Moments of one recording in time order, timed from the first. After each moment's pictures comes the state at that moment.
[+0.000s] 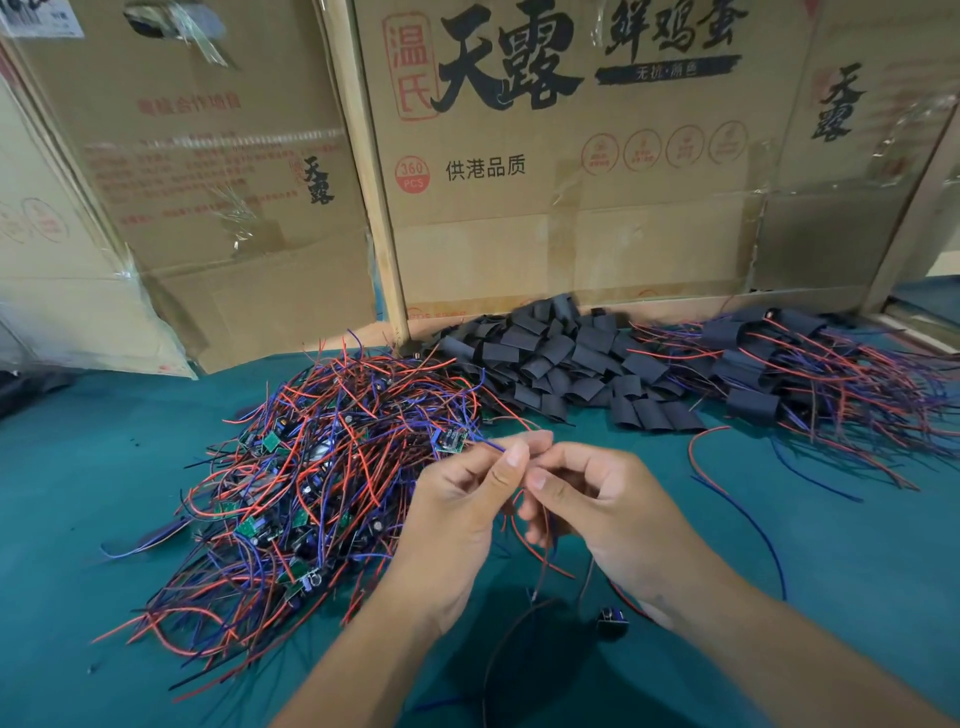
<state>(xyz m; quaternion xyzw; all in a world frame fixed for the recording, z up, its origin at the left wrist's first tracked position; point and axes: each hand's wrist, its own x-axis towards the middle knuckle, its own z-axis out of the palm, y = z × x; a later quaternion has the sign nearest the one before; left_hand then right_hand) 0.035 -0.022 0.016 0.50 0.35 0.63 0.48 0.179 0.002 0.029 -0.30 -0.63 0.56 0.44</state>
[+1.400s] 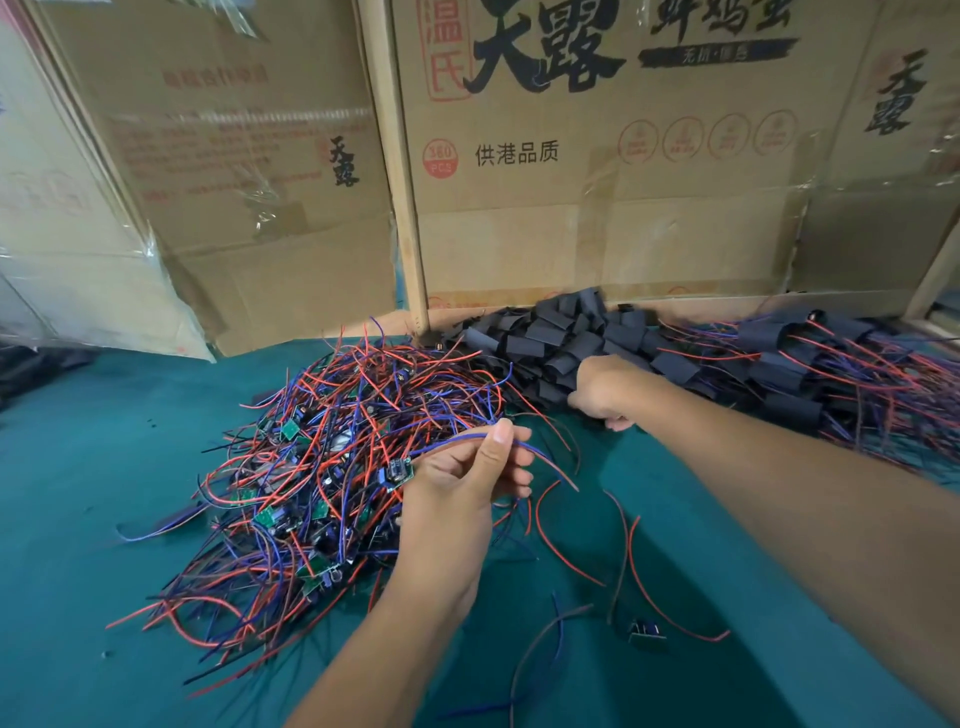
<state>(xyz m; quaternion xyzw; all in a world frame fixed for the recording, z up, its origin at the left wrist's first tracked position) 0.020 -0.009 0.010 0.40 0.42 0.70 0.41 0.139 0.200 0.030 -0.66 -0.74 0.14 -0.01</state>
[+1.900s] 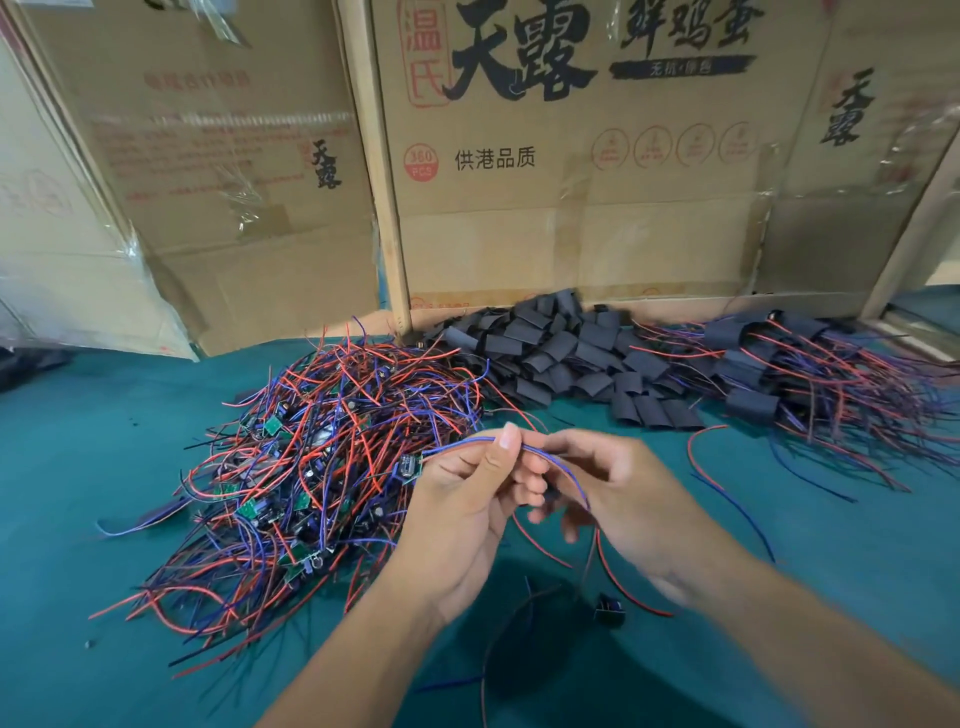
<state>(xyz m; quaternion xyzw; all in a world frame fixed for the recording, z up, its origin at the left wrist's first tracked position) 0.039 -0.024 0.018 0.42 0.29 0.67 0.55 0.187 0.005 0.037 -0.32 -0.65 0.58 0.38</state>
